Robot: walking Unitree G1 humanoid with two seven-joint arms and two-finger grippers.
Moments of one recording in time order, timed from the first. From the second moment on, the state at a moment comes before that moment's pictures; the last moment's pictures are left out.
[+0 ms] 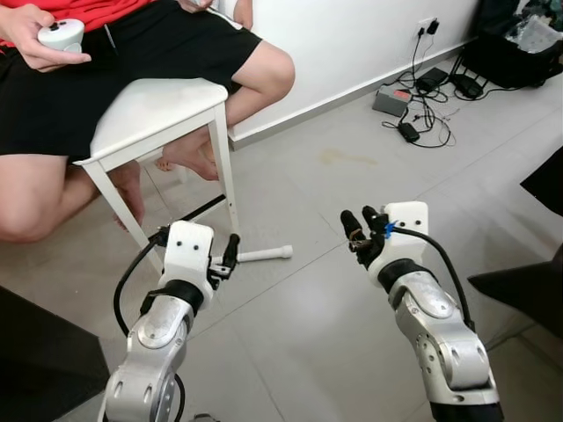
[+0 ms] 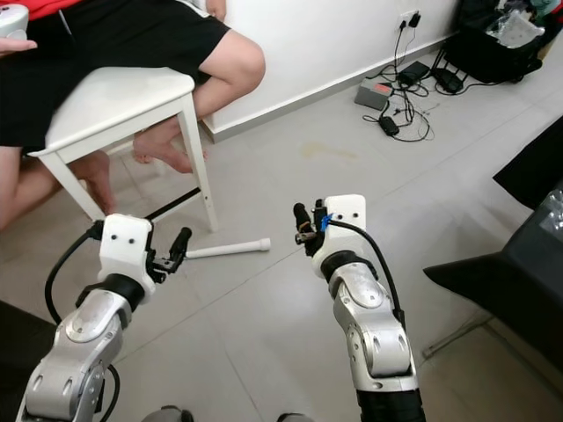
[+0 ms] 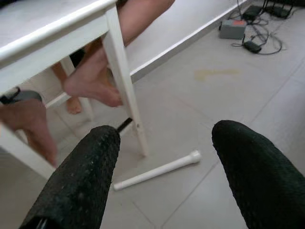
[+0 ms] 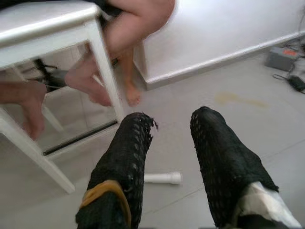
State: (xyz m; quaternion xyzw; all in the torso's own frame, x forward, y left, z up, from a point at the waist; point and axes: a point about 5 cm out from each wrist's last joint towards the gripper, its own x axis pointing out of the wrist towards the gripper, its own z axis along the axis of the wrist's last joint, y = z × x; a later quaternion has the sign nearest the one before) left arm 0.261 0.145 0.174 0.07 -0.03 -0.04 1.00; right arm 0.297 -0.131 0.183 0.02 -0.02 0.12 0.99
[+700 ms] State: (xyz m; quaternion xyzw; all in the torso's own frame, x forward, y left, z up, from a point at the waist) left arm 0.262 0.134 0.176 0.06 -0.03 -0.06 1.00; right arm 0.297 -0.142 0.180 0.02 -0.02 0.10 0.99
